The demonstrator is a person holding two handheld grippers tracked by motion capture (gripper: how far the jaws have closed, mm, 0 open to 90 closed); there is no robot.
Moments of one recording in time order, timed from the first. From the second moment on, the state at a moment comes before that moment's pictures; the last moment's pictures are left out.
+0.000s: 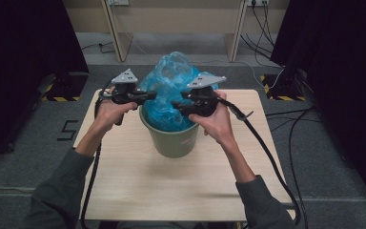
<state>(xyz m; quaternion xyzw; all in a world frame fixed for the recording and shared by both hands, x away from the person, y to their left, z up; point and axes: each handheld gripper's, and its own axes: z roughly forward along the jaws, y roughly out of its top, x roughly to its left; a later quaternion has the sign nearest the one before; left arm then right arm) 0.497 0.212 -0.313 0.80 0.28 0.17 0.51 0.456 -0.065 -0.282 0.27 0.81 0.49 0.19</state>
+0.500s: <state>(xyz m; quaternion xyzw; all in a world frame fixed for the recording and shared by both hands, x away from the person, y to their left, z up) 0.470 0.247 -0.335 0.79 0.28 0.17 0.52 0.513 -0.081 -0.287 0.32 0.79 0.49 0.16</state>
